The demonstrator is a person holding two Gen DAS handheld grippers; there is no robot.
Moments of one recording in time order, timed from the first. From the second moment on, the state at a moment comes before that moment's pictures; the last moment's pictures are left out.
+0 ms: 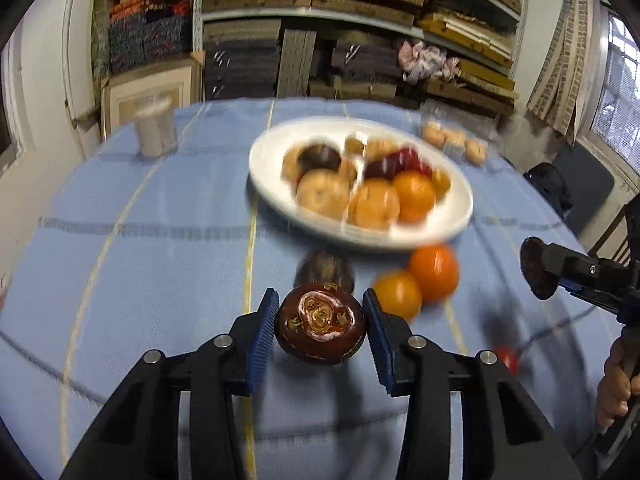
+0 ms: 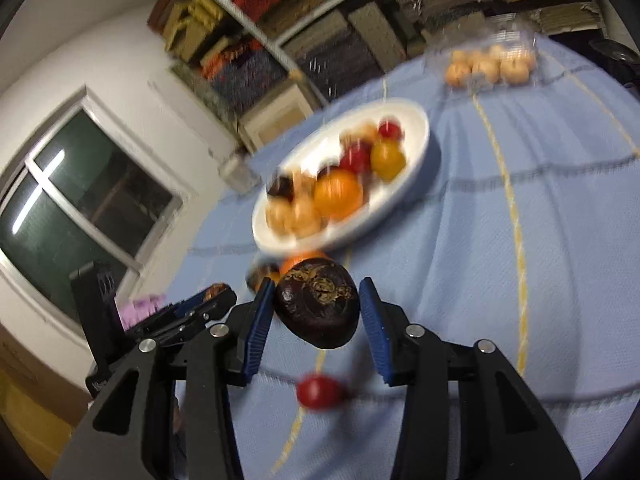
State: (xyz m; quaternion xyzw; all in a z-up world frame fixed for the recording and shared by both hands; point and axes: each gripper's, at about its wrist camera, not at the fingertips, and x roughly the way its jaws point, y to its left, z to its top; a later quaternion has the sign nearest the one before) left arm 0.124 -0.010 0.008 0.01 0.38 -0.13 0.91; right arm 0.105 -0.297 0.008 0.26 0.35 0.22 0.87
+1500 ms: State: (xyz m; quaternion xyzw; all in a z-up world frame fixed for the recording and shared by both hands) left arm 0.148 0.006 -0.017 0.03 0.38 -0.04 0.92; right arm 0.063 -0.245 0.005 0.09 0.35 0.24 0.90
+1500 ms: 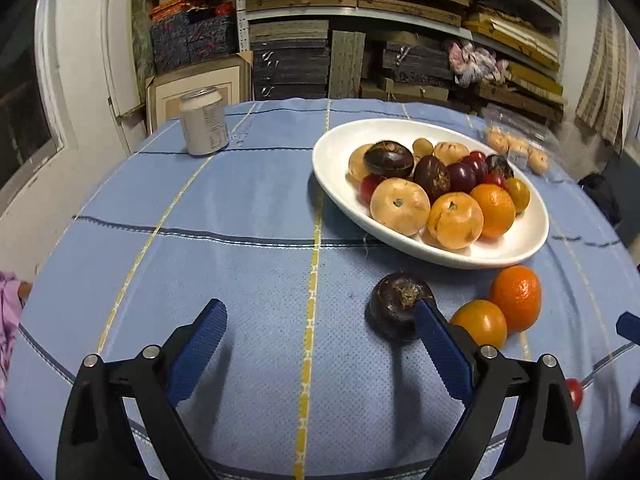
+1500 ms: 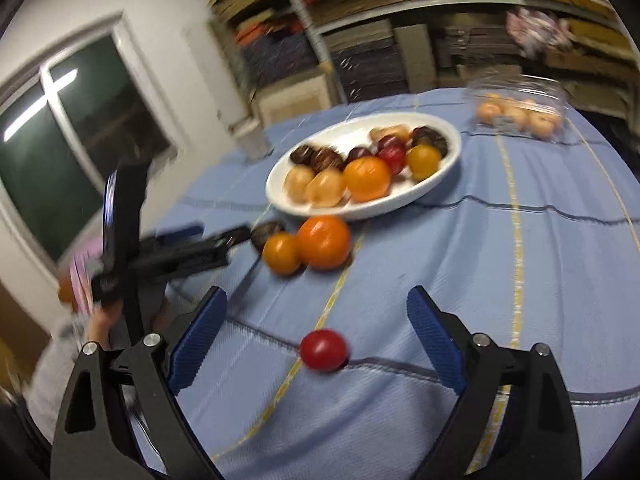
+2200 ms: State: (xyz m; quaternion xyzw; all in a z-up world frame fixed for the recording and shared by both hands) left arm 0.170 -0.014 -0.022 0.05 0.39 -0.04 0.92; right arm 0.064 -0.230 -0.010 0.06 0.39 0.23 0.89
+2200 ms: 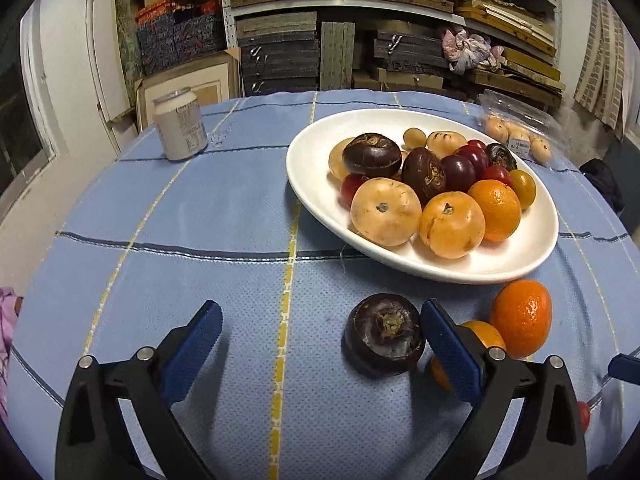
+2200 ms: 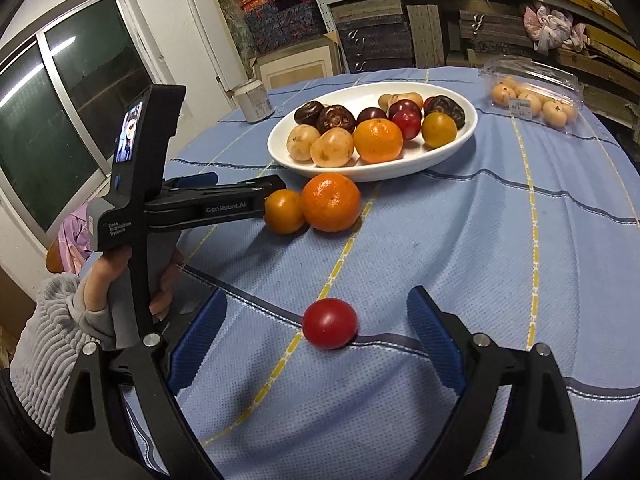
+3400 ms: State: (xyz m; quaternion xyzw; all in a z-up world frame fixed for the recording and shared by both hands) left arm 0.156 -0.040 -0.021 0.12 0.36 -0.09 0.92; right arm 0.061 -0.209 -0.029 -0.01 0.42 0.25 0.87
